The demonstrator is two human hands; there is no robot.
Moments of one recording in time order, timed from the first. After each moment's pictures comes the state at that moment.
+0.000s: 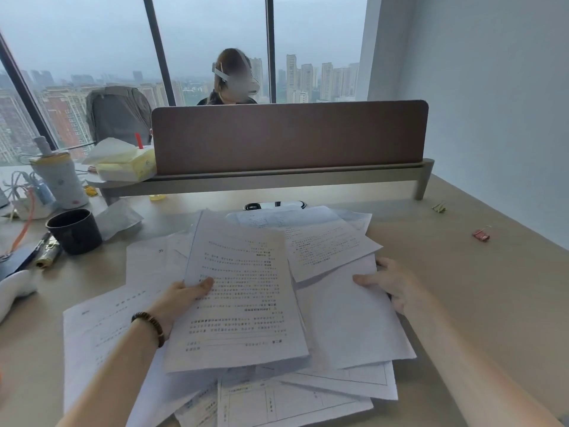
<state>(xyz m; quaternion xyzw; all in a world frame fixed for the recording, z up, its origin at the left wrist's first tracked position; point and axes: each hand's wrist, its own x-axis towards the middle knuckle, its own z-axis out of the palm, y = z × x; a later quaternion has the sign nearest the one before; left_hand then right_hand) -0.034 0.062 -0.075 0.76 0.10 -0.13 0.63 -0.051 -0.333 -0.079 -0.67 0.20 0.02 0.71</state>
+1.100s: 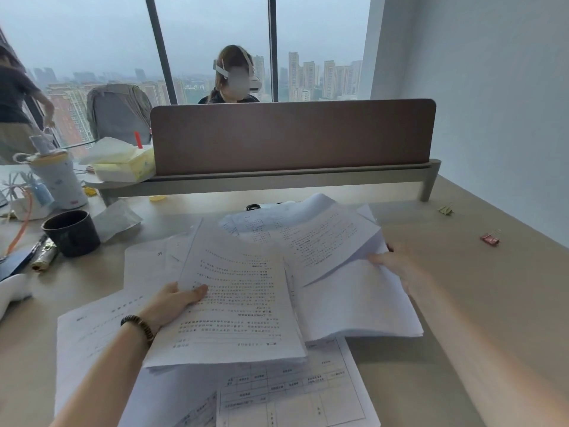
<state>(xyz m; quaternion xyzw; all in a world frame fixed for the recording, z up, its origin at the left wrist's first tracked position) -0.020 0.076 -0.076 0.78 0.09 -0.13 0.61 -0.010 -0.350 -0.060 -0.77 0.21 -0.03 0.60</state>
